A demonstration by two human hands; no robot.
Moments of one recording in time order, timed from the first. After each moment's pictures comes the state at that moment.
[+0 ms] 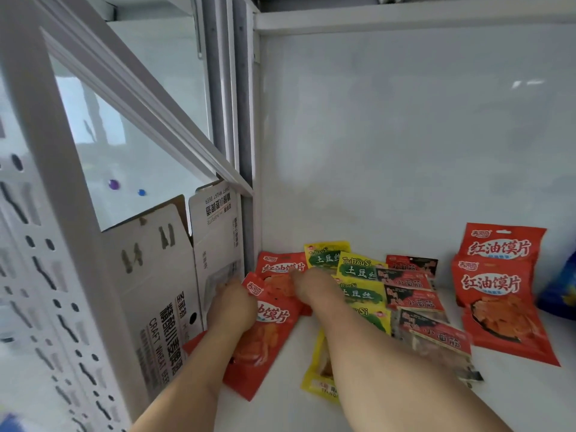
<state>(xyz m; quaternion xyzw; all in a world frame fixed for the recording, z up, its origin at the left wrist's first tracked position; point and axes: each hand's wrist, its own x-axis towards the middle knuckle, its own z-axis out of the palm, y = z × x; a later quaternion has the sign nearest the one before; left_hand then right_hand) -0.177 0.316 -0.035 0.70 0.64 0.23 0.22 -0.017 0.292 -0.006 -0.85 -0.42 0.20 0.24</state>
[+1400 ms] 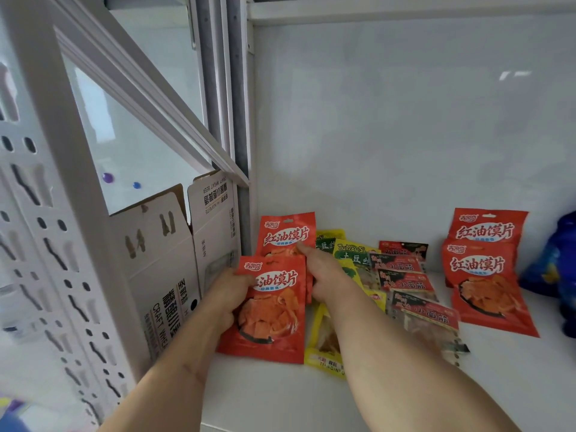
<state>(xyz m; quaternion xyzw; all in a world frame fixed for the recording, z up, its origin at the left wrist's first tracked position) -0.184 0.293 -0.016 0.50 0.51 0.37 0.59 -0.014 0.271 0.007 -0.58 -0.23 0.52 0.58</state>
